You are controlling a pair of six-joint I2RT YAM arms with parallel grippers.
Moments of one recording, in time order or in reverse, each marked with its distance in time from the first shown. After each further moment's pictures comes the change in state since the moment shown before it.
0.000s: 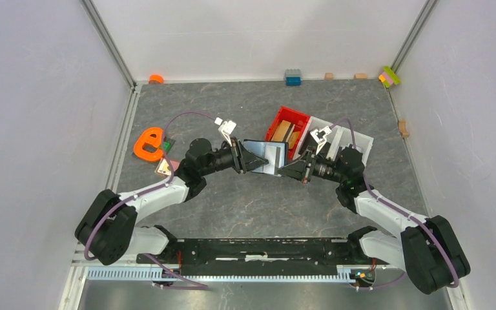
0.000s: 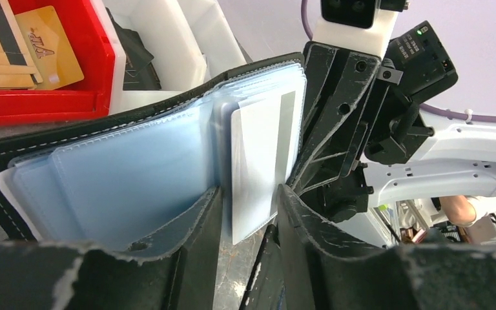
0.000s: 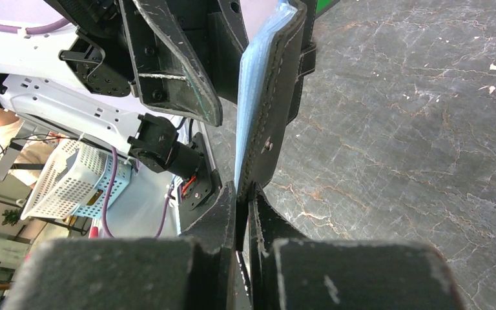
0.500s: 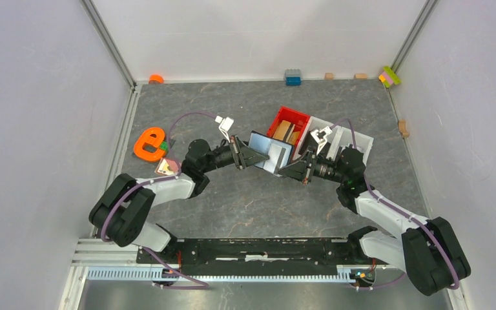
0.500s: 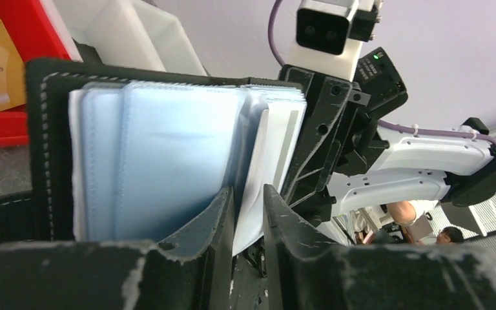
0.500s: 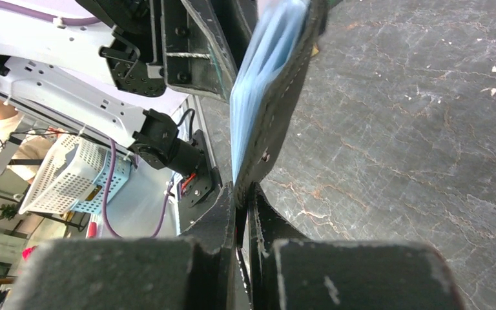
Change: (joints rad) left arm 0.035 0.162 -0.017 0.329 0.109 -0.195; right arm -0.003 -0.006 0.000 0.003 -0.005 -0.003
